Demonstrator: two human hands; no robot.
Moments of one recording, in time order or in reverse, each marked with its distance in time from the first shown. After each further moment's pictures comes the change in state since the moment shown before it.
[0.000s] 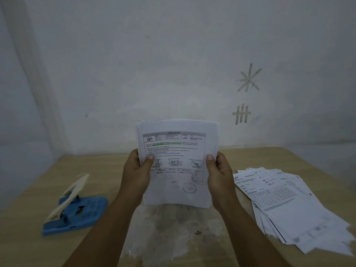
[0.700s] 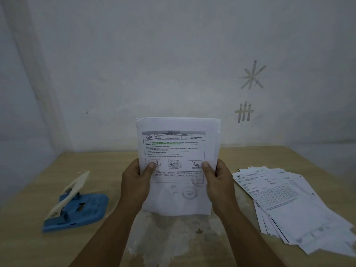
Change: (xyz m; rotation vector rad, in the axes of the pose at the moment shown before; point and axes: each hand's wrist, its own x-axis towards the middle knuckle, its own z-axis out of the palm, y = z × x) left_hand -0.007 -0.029 -0.010 0.089 0.053 0.021; right_hand -0.005 0.023 -0.004 -0.097 0.006 0.015
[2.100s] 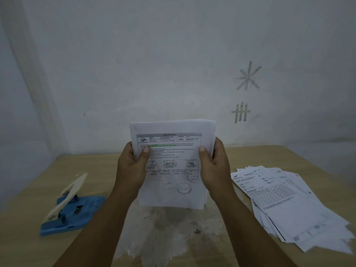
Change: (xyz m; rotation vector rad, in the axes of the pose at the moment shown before) left_hand 0.016 0.035 0.004 -0.086 -0.046 0.128; right_hand 0.008 -0.046 0.010 -0.123 -0.025 -0.174
